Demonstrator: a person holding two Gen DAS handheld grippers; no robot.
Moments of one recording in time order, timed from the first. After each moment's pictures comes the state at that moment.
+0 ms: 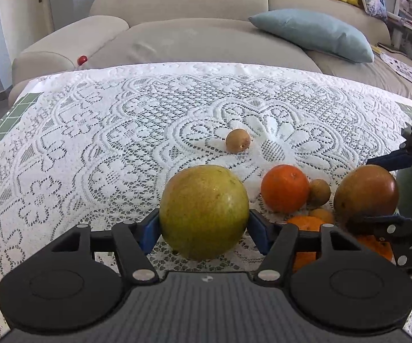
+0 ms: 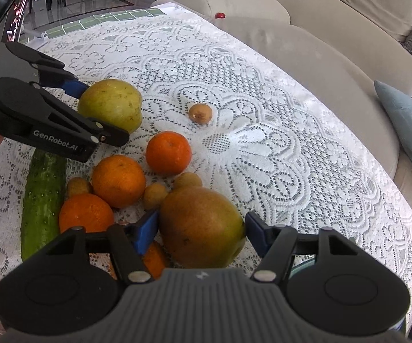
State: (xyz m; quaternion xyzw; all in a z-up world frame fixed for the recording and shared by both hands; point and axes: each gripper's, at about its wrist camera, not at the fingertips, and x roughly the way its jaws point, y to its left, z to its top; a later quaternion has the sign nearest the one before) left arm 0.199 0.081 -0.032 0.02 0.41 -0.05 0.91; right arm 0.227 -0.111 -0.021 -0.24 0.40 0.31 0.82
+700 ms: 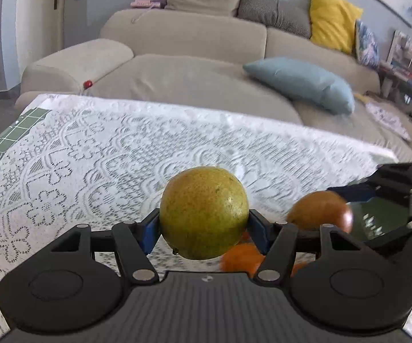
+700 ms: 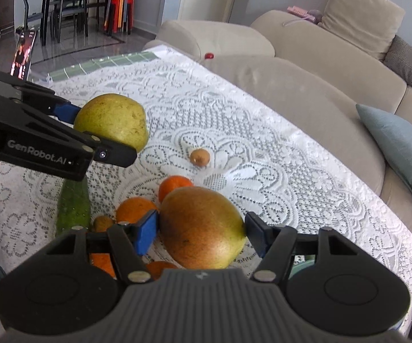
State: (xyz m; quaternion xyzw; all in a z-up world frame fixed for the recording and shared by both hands) left arm 0.157 0.070 0.027 -0.05 0.34 -0.06 0.94; right arm 0.198 -0.118 0.017 -0.20 0.34 0.31 0.87
